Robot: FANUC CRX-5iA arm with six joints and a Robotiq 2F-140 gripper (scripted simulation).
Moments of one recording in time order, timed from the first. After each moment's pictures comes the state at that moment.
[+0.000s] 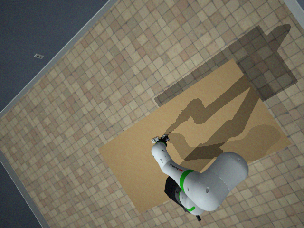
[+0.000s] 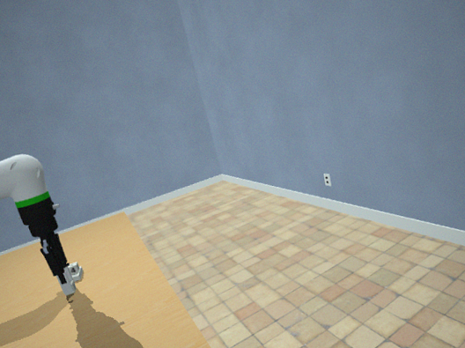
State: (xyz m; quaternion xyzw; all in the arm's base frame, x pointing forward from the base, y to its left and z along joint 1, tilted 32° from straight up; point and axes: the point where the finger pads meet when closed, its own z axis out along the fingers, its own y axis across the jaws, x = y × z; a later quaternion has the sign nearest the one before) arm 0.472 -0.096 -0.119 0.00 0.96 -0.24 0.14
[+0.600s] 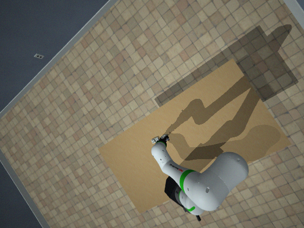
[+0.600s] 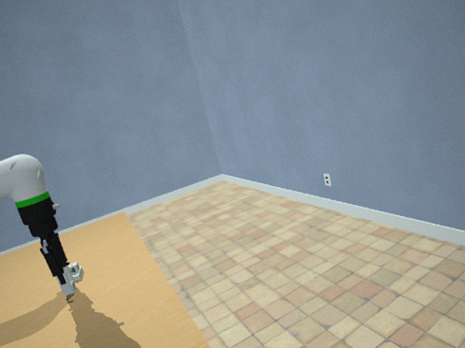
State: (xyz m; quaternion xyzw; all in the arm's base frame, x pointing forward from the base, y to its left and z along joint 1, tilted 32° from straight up) arm 0.472 -0.096 -0.119 0.00 0.96 -0.24 0.14
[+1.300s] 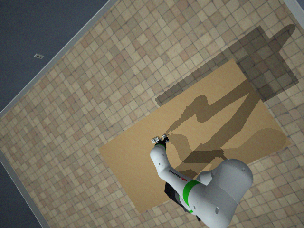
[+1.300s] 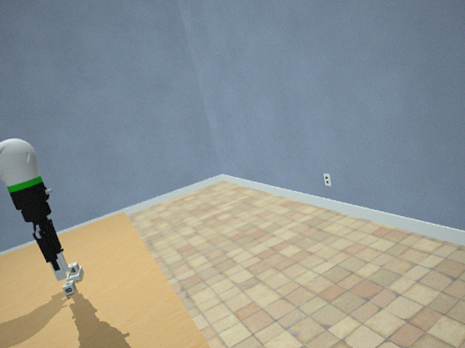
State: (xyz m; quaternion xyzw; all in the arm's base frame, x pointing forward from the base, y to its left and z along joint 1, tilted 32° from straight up) arm 0.459 -0.074 -0.079 0.00 0.96 -0.24 0.15
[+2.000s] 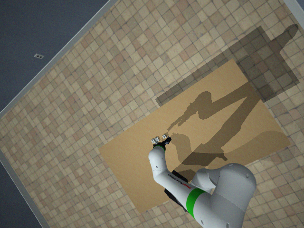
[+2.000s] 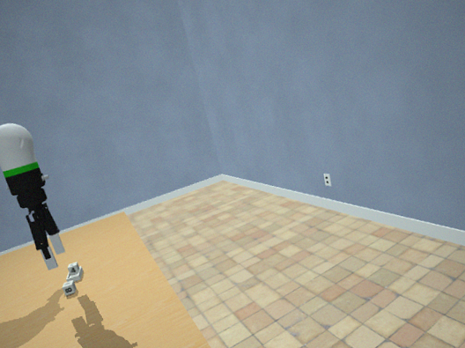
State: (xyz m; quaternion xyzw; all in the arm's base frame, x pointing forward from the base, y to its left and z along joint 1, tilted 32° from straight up) arm 0.448 -0.055 -0.043 0.00 0.96 -0.24 0.14
